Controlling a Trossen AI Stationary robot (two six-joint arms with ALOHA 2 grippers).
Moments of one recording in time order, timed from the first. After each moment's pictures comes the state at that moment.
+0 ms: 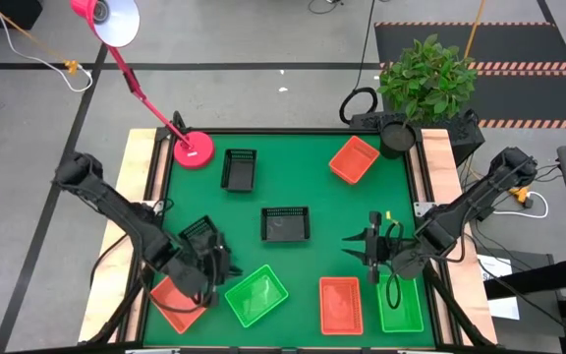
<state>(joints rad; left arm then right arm) -0.69 1.35 0.89 -0.33 -0.46 -0.54 0.68 1.07 0.68 -0.26 0.73 0.28</state>
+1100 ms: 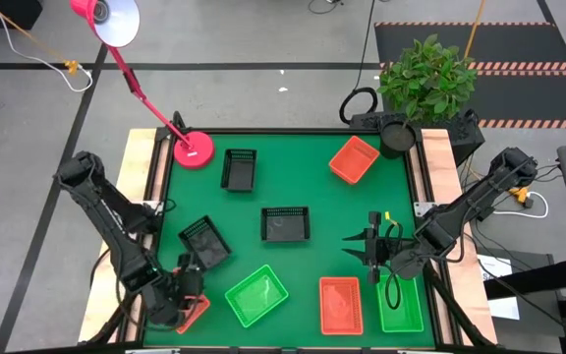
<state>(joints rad) -0.97 1.35 0.89 -0.64 -0.31 -0.86 0.67 1.07 0.67 -0.27 0.73 0.22</state>
